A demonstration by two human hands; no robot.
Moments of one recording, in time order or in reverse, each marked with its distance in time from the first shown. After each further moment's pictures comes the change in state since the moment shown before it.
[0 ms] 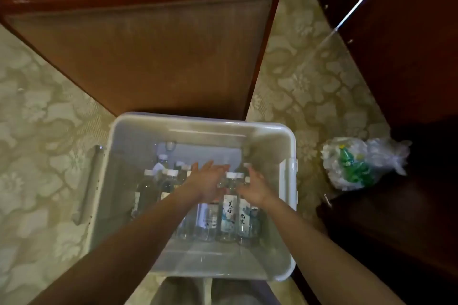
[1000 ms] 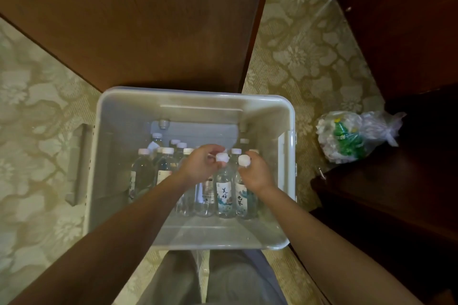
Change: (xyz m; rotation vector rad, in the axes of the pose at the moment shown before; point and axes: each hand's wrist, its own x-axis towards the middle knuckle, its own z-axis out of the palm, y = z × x) left_hand 0.001 -0.014 0.033 -0.869 0.213 -0.056; right_hand -0.029 0.003 0.013 0.028 0.254 0.010
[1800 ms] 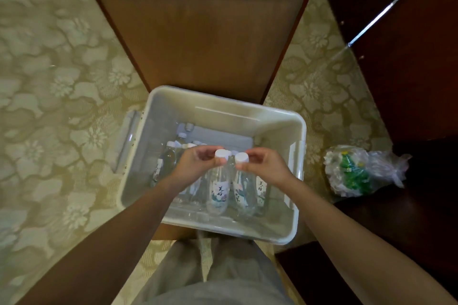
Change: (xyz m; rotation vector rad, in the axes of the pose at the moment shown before) left_hand -0.105 0.023 -0.039 -0.440 0.211 0.081; right_hand -0.051 -0.046 -0.041 0.186 -0.270 -0.291
